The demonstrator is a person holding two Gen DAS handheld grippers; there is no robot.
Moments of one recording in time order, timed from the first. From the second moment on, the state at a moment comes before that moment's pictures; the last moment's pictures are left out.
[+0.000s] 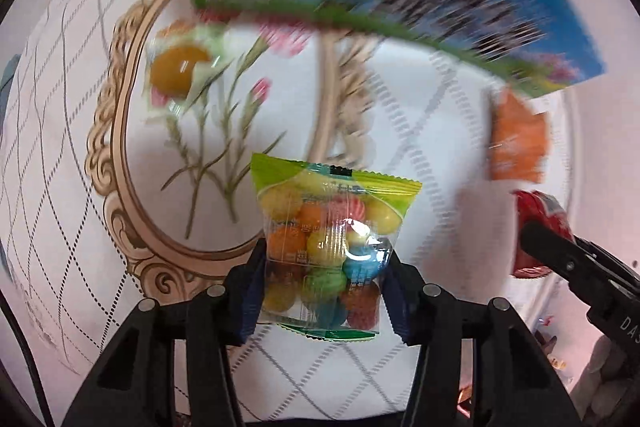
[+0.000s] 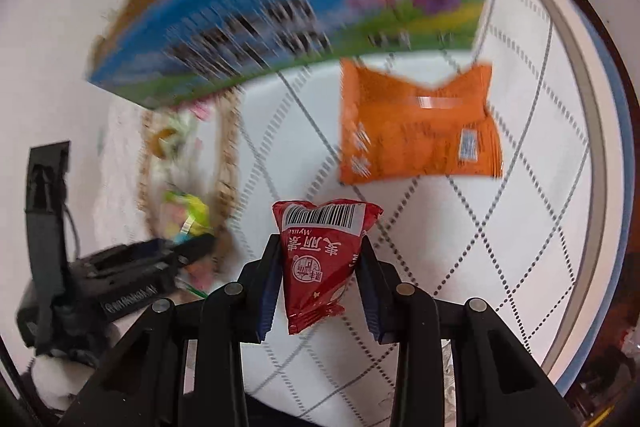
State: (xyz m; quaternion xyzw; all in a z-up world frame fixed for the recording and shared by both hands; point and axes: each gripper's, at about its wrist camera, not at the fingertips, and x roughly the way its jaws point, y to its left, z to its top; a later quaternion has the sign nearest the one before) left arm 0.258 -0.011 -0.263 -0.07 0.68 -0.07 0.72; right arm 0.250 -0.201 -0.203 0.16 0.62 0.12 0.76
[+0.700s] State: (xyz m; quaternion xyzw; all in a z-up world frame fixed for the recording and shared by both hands) left arm 0.442 0.011 -0.155 -0.01 0.63 -0.02 0.78; right arm 0.415 -0.261 -0.138 0.15 0.57 0.03 0.81
